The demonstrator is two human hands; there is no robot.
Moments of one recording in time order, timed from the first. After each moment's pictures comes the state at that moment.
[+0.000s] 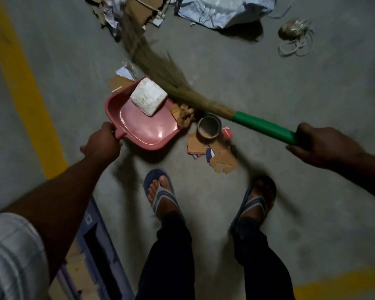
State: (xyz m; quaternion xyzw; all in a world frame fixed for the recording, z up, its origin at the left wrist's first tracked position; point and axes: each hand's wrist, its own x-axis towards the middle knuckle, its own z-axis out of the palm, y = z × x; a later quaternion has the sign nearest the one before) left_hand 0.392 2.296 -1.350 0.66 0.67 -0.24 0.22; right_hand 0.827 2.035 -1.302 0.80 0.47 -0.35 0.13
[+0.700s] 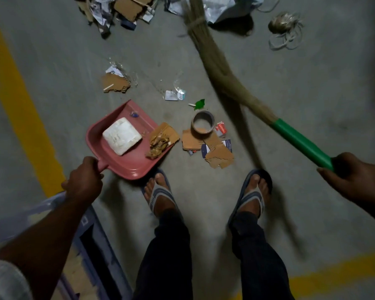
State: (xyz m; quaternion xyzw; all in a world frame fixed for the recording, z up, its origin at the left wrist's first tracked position) left_hand 0.307 2.235 -1.354 0.67 0.66 -0.27 0.18; right_hand 0.823 1.913 -1.275 0.91 0.30 -0.28 0.07
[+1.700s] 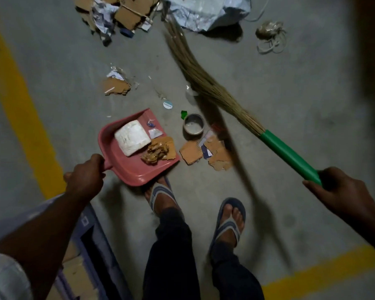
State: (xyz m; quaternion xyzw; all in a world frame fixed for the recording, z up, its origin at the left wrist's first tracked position) left_hand 0.293 2.233 -1.346 0.75 0.58 -0.28 0.17; right_hand 0.750 1.873 -1.253 0.92 0.29 -0.26 0.01
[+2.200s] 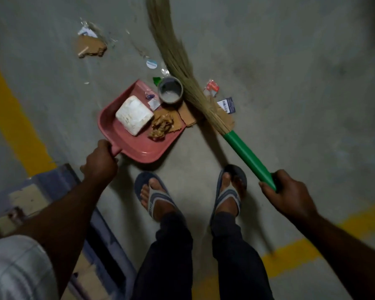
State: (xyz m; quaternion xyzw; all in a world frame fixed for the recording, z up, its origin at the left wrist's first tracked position) left_hand 0.301 2.145 -1.400 0.70 0.62 -0.25 0.24; right_hand 0.616 1.803 -1.330 0.90 0.25 -0.36 -0.04
